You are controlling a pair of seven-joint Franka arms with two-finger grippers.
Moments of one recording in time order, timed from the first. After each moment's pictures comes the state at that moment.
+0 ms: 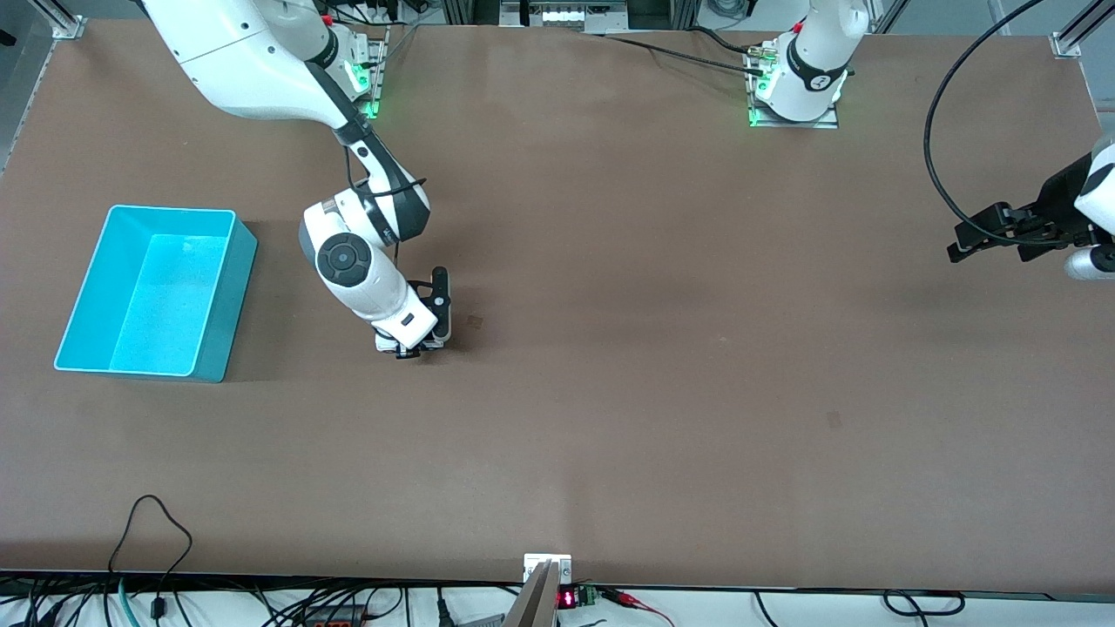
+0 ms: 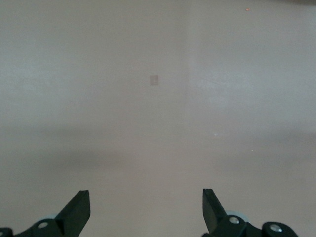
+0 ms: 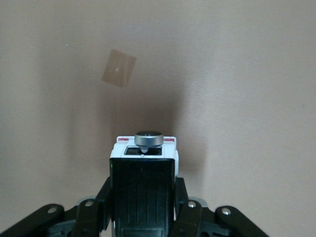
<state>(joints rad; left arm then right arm) 0.02 0.05 0.02 -1.62 -0.08 1.69 -0.01 0.26 0.59 0.16 -1.86 -0.14 2.47 -1.13</state>
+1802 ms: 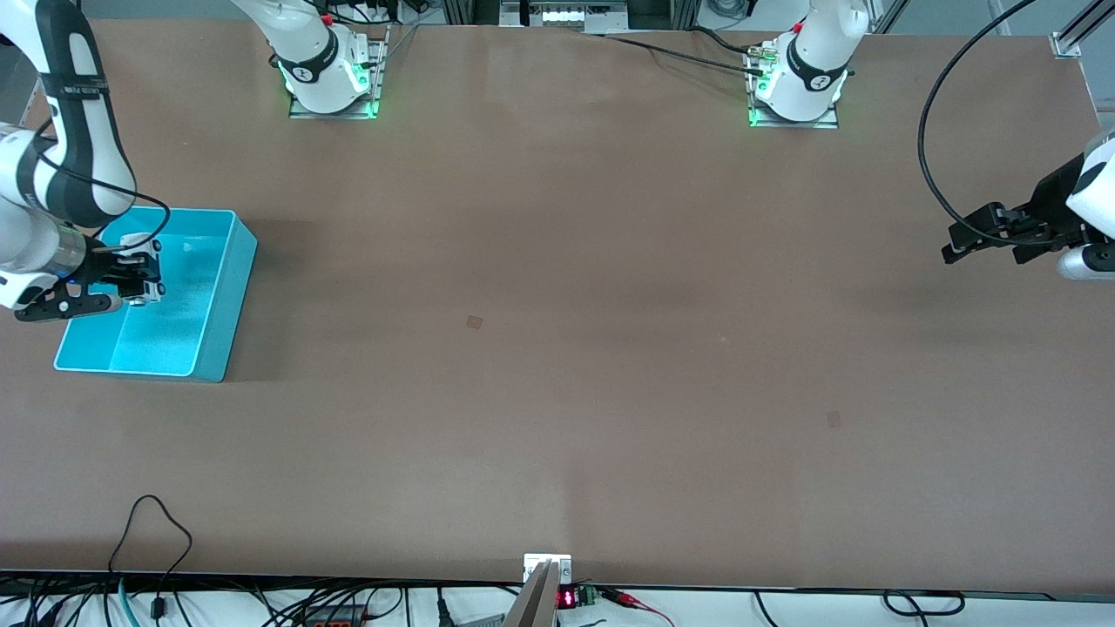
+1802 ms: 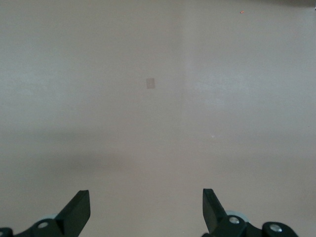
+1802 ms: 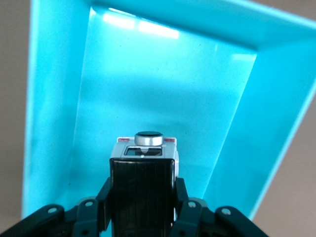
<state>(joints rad) 0.02 0.05 0.02 -1.62 -0.08 1.70 -0.01 -0.07 0.28 -0.25 -2.06 -0.12 2.23 -0.43</state>
